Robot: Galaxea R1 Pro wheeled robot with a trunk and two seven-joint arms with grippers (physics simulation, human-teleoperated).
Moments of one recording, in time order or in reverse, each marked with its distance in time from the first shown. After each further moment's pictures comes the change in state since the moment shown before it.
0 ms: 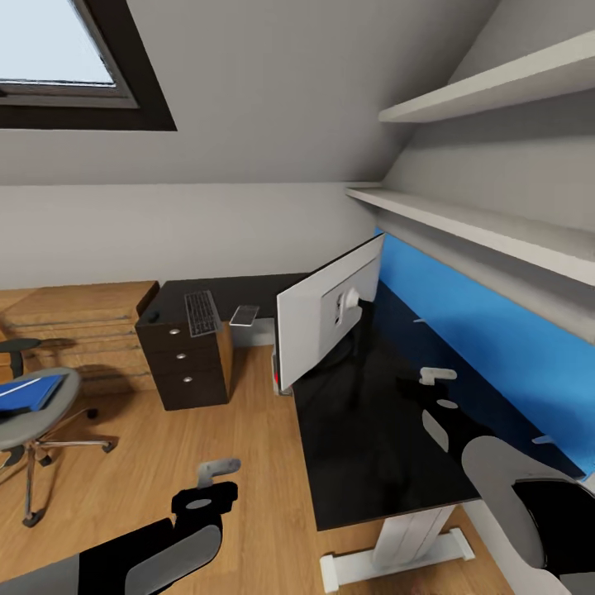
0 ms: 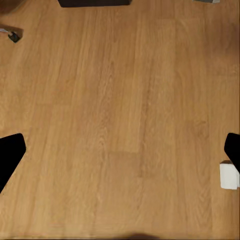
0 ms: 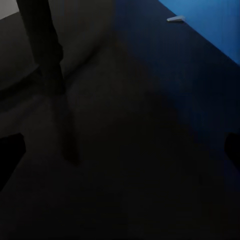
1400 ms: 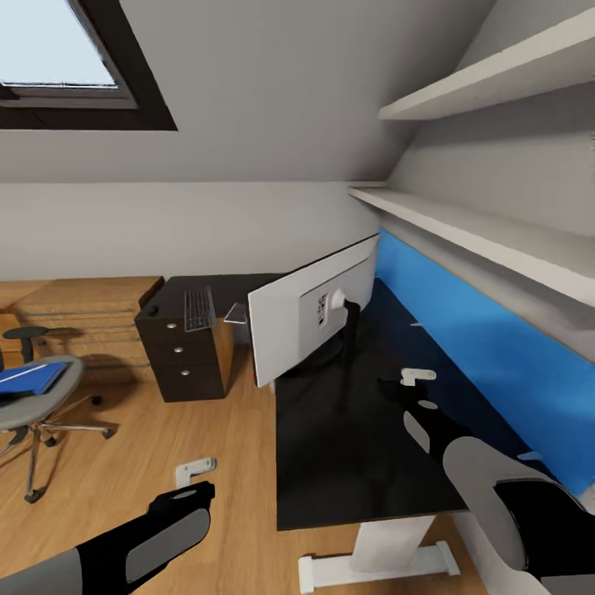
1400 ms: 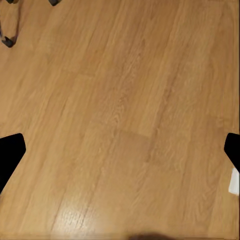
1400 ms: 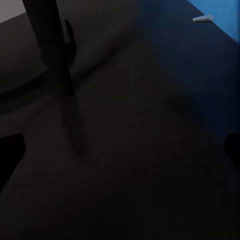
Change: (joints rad) left arm 0.001 0.000 0.073 0.166 0.050 -0.007 -0.013; right arm 0.004 0.072 0.001 0.000 0.002 -0.002 0.001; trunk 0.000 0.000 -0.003
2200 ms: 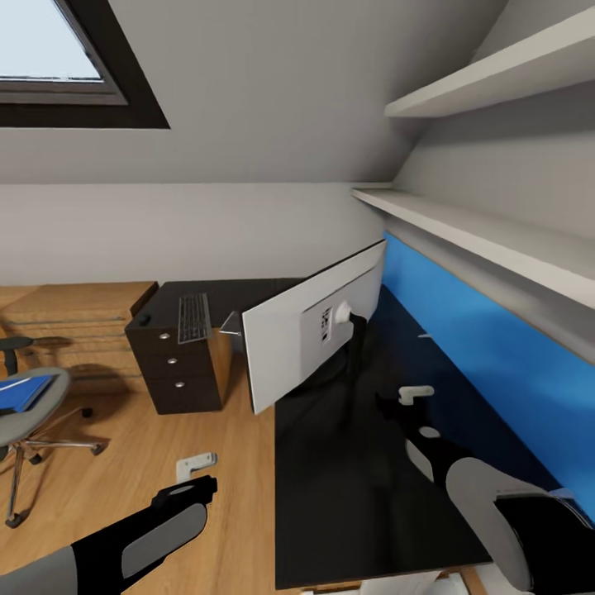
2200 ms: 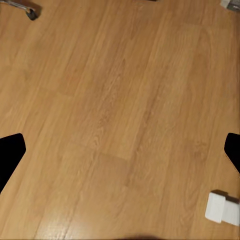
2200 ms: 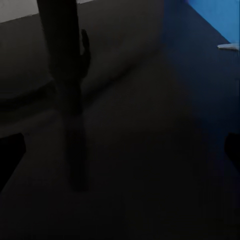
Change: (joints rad) left arm 0.000 0.014 0.028 -0.019 0.000 -0.001 -0.056; right arm 0.055 -0.002 0.003 0.093 0.116 -0.212 0.040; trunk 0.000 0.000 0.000
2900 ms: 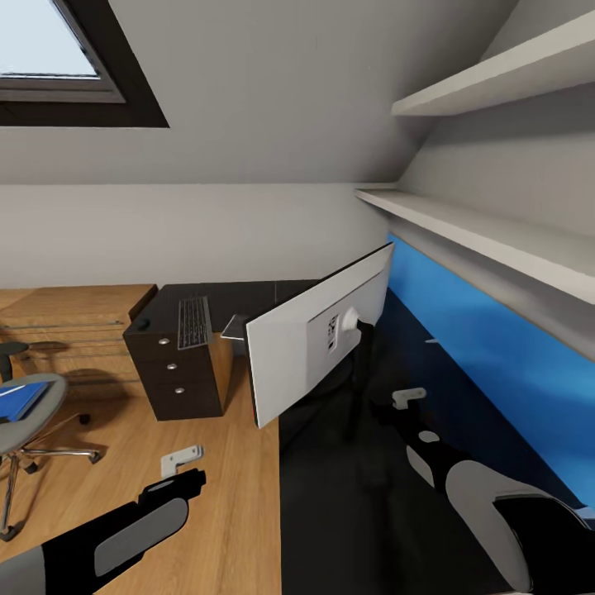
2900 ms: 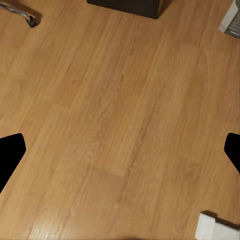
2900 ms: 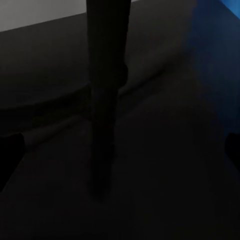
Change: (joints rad) left arm 0.000 0.096 0.015 -0.111 0.054 -0.038 0.000; right arm 0.003 0.003 0.001 0.026 0.049 -0.020 0.081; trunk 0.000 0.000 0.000
